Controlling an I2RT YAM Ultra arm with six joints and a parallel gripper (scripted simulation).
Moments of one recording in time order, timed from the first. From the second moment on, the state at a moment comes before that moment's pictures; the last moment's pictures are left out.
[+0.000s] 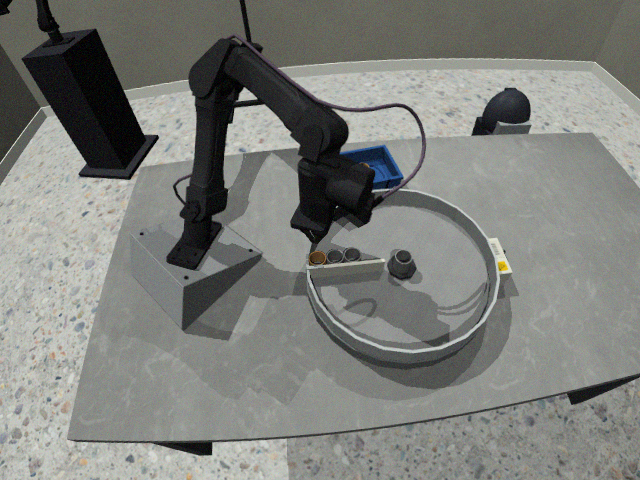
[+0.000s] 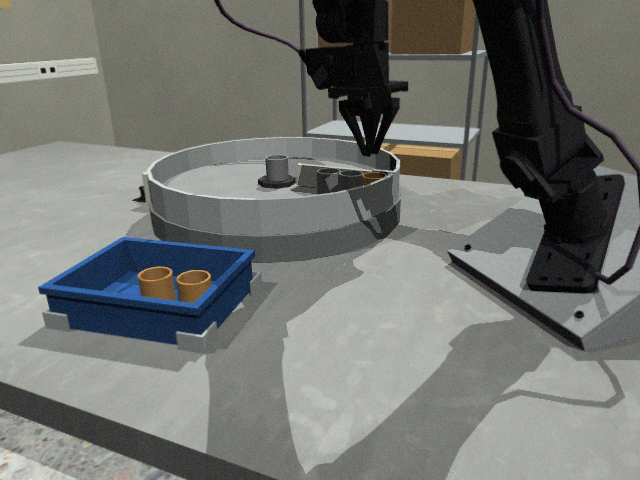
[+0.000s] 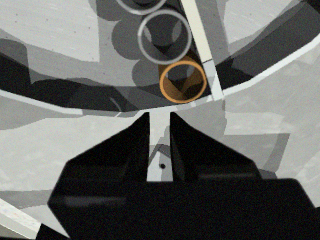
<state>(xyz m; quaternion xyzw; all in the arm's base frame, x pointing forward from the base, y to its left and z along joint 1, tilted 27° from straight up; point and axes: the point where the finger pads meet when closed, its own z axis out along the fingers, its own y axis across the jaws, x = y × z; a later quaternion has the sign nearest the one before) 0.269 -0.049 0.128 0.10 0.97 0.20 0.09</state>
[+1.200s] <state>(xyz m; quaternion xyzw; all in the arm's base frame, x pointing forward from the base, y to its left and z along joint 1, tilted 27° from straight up) 0.274 -0.051 0.129 0.09 0.97 0.20 0.11</state>
